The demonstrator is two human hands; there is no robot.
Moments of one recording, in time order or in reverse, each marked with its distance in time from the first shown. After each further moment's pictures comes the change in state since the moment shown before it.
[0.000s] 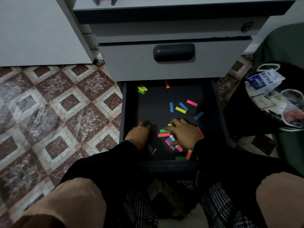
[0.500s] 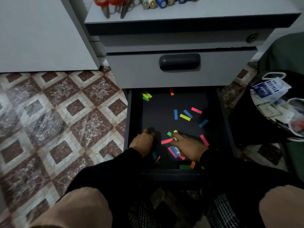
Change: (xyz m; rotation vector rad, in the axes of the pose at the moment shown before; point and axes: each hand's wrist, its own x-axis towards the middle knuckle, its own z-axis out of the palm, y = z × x) left_hand 0.001 0.001 0.002 -0.005 -0.016 0.002; right_hand -0.005 -0.001 0.004 -0.063 -0.091 -0.144
